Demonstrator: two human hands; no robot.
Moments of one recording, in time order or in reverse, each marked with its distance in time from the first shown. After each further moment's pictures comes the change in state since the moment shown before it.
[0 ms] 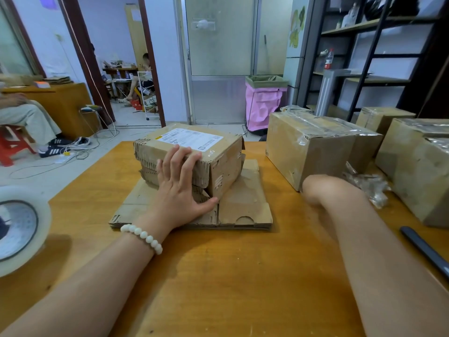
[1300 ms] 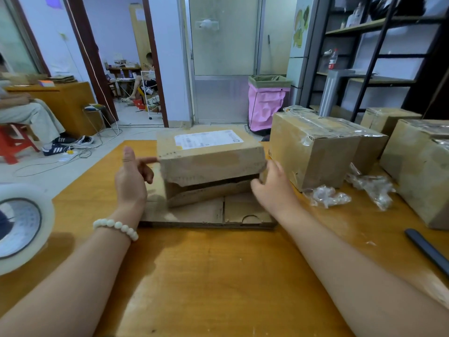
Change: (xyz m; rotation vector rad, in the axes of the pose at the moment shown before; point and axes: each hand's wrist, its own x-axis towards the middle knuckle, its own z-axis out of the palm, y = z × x) left_hand 0.009 -0.038 -0.033 -0.727 0.343 -1.006; right_hand -0.009 -0.071 0.036 0.892 0.455 -0.392
